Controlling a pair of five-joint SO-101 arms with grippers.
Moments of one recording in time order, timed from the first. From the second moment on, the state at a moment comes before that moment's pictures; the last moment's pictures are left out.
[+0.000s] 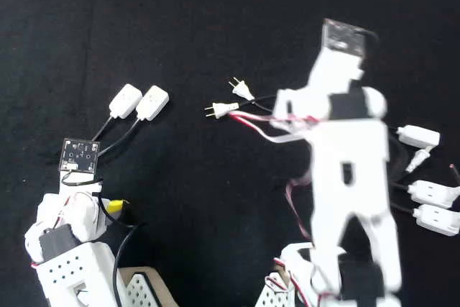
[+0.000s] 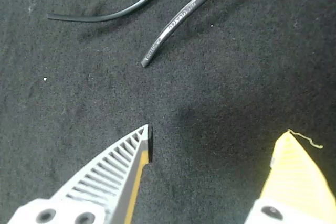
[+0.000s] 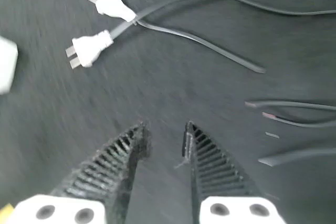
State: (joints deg) left arm -32.4 -88.8 90.1 64.7 -33.1; right arm -5.2 -20.5 15.5 84.1 -22.8
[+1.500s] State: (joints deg) left arm -32.4 -88.8 90.1 64.7 -33.1; right arm -20.5 27.6 5.4 45.1 -57.8
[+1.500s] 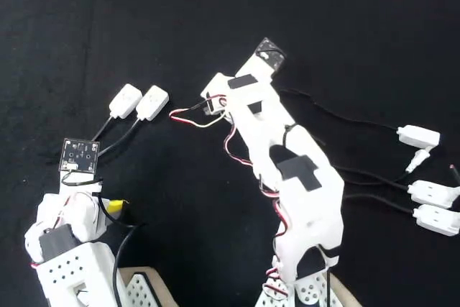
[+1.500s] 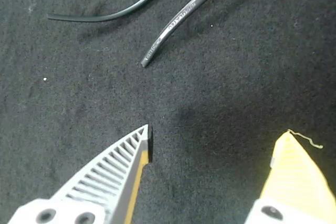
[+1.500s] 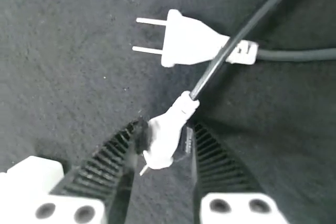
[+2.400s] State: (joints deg) left arm -32.4 -88.8 90.1 64.7 -33.1; right arm -22.1 28.9 -6.0 71.2 -37.6
